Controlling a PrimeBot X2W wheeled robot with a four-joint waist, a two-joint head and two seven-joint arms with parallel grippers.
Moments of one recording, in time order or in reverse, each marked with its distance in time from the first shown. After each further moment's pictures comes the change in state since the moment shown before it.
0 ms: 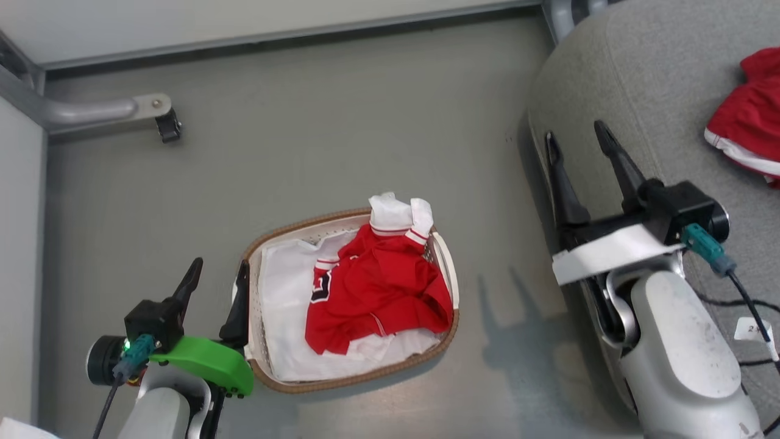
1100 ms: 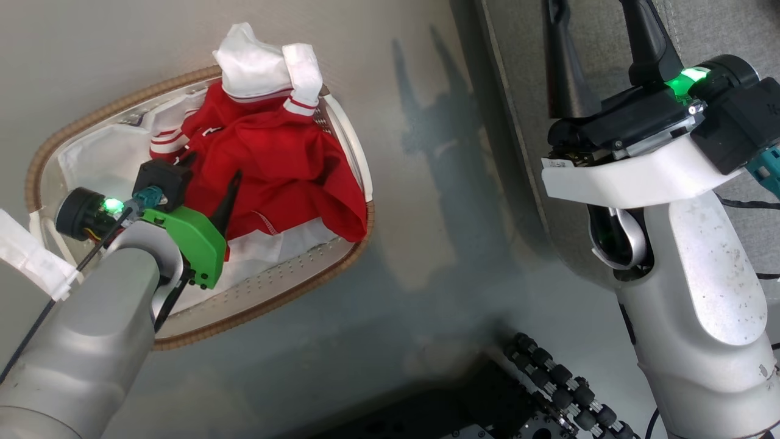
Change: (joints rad) left arm -0.619 0.201 -0.681 0.439 -0.310 0.000 0.026; right arm -0.232 0.000 0.095 -0.265 0.112 0.000 0.000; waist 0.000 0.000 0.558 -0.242
